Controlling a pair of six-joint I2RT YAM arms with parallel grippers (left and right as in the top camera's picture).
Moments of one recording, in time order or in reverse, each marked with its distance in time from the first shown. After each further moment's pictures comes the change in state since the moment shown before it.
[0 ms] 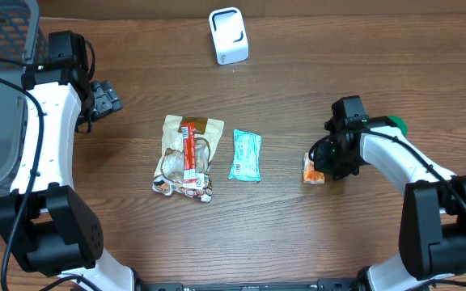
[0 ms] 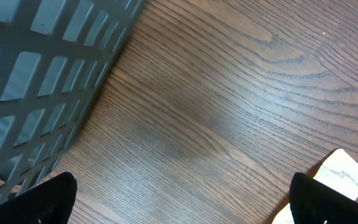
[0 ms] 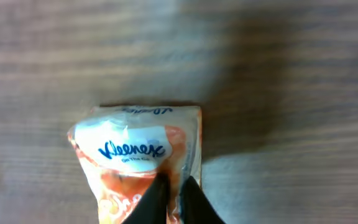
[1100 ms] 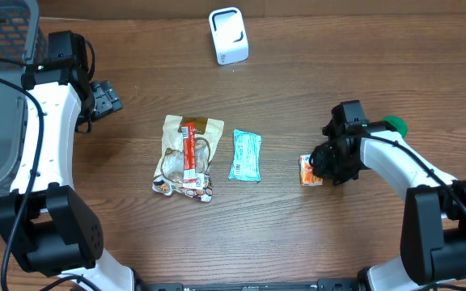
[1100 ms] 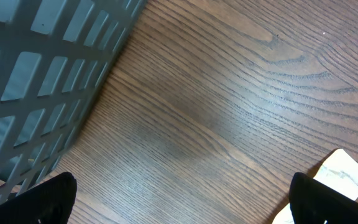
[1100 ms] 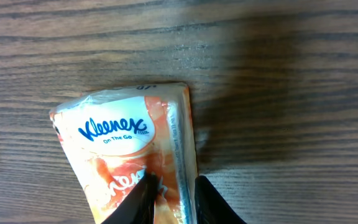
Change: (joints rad) left arm 0.000 0.000 0.000 0.000 0.000 0.000; right arm 0.001 -0.029 -0.054 0.035 -0.018 -0.023
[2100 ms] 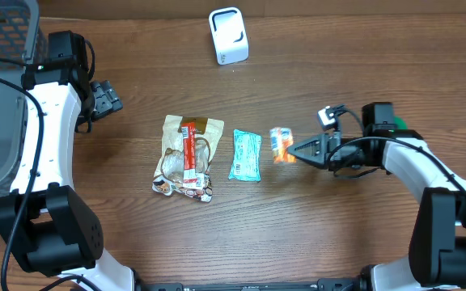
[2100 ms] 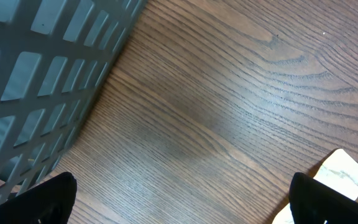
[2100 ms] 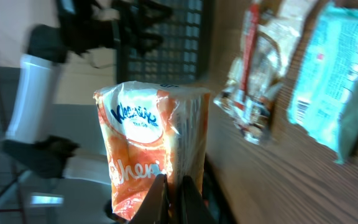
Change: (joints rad) left arm 0.000 0.000 0.000 0.000 0.000 0.000; right arm -0.181 -0.029 -0.054 0.135 -1.271 -0.211
